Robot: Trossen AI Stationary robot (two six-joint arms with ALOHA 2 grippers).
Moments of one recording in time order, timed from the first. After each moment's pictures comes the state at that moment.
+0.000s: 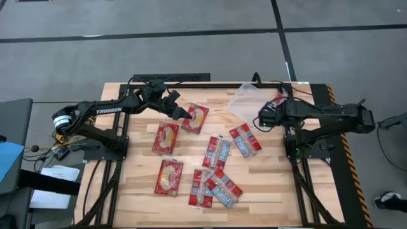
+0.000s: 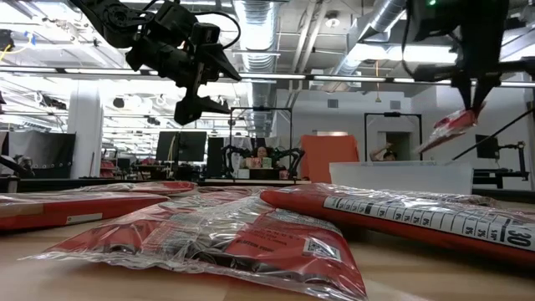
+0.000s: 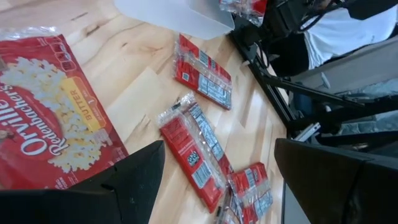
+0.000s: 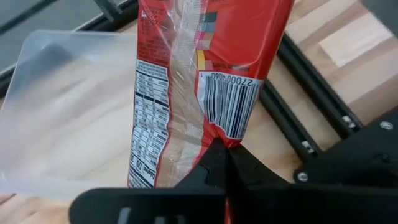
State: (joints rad) left arm 0.54 1.33 0.76 0.12 0.56 -0.71; right arm -0.16 1.11 0.91 -1.46 0.60 1.99
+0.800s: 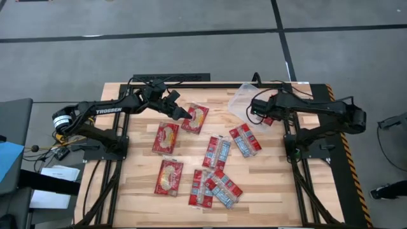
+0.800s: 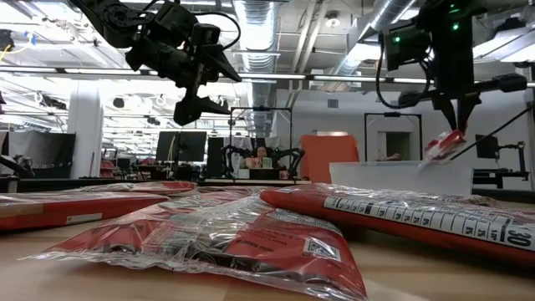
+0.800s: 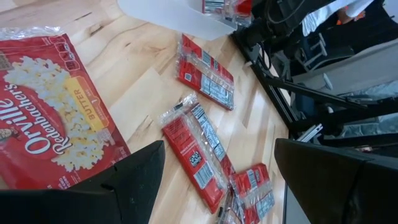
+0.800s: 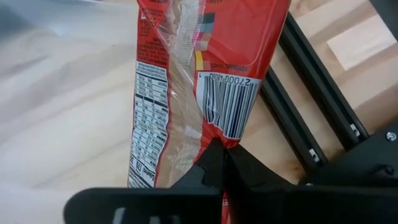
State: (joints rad) left arm 0.54 1.33 0.76 0.12 0.55 -0.72; right arm -0.37 1.26 0.91 -1.32 0.50 1.72
